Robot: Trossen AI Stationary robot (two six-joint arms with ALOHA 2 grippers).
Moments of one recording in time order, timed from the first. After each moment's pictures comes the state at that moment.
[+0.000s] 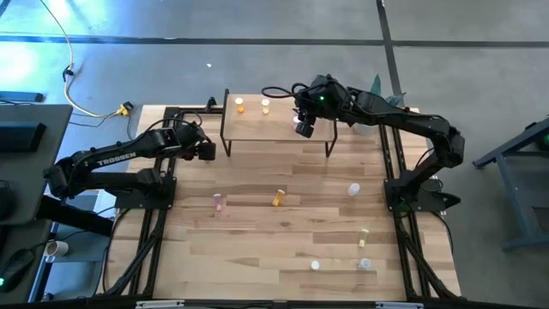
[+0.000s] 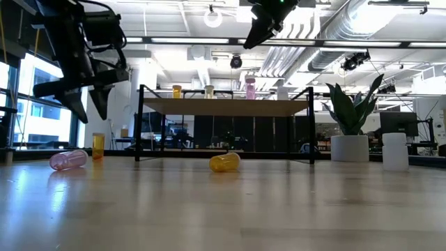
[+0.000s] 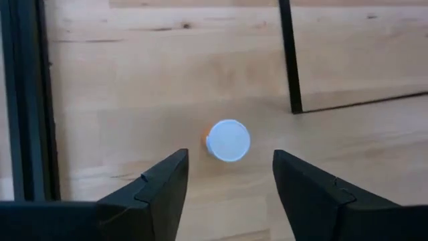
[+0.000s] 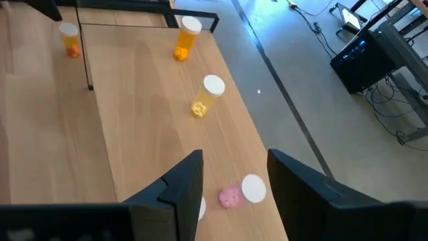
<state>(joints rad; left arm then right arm) 0.65 0.94 0.61 -0.85 -0.23 -0.91 -0.35 1.56 1.59 -0.65 0.27 -0.29</state>
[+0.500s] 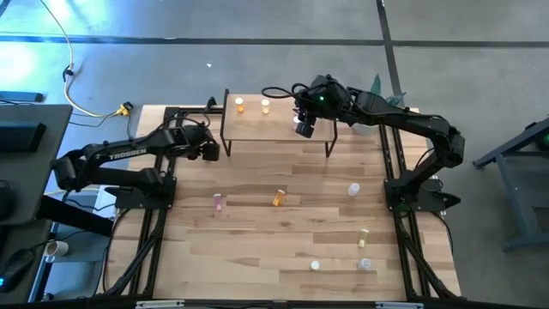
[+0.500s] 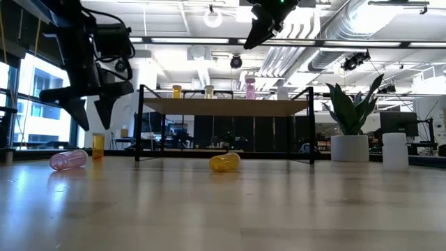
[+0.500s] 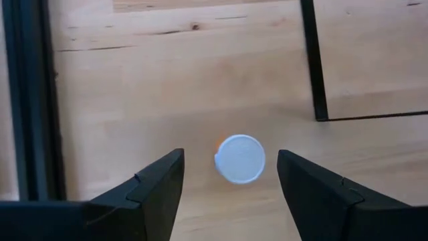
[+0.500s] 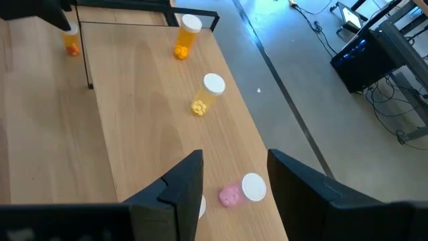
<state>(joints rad) 0.65 1.07 0.61 -0.80 -0.27 -0.88 -0.35 1.56 1.59 -0.65 0.27 -0.29</state>
